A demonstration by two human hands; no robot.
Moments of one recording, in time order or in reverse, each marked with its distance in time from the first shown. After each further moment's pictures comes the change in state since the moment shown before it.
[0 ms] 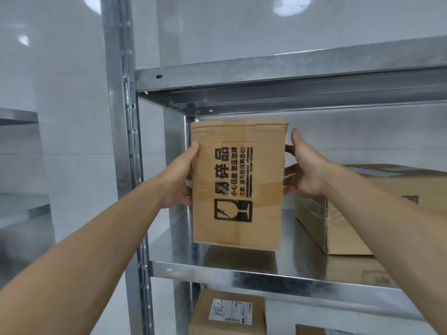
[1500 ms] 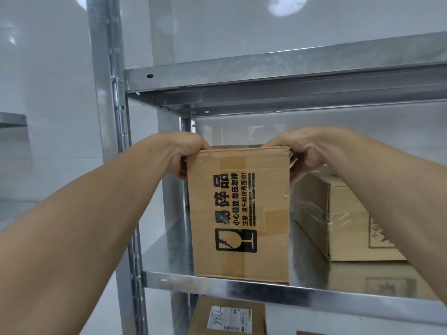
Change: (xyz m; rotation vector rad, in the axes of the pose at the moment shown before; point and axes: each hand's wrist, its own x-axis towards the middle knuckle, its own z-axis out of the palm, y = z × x) left_hand 0.024 0.072 0.012 0.398 0.086 -0.137; right_hand -0.010 -0.055 0.011 -0.595 -0.064 0.109
